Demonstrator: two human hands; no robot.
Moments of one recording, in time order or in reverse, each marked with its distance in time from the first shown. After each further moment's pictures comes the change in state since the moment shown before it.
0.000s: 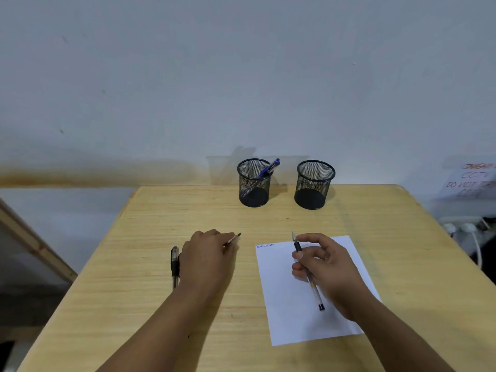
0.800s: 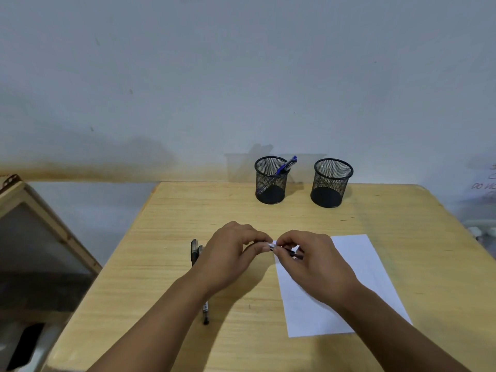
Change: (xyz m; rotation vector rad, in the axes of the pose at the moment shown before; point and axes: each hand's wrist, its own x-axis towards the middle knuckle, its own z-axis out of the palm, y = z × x) left_hand -0.008 0.004 -0.042 -0.419 -0.183 0.356; right_hand -0.010 -0.021 0.044 -0.718 -0.130 -0.434
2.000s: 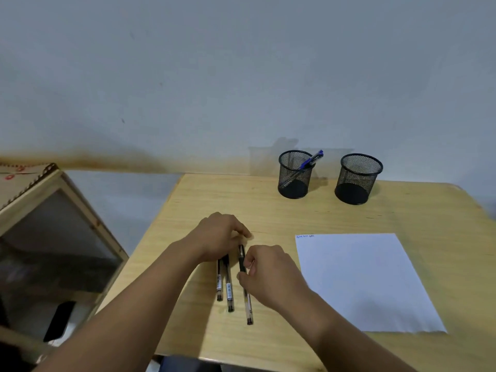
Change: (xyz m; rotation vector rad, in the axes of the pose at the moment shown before) left_hand 0.004 -0.066 -0.044 0.282 -0.299 -0.284; right_hand 0.009 -0.050 0.096 -0.177 -0.250 0.088
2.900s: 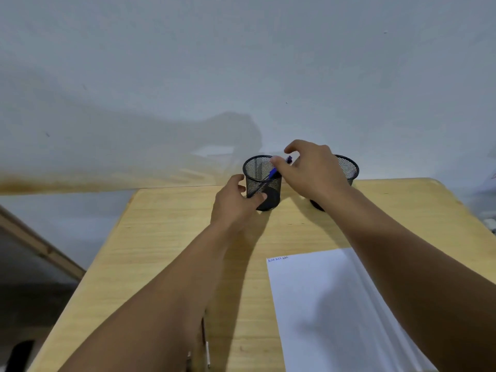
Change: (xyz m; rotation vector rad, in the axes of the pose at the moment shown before) left_hand 0.138 0.077 0.018 -0.653 0.387 -0.252; right_hand 0.137 0.079 -0.169 -0.013 0.535 0.052
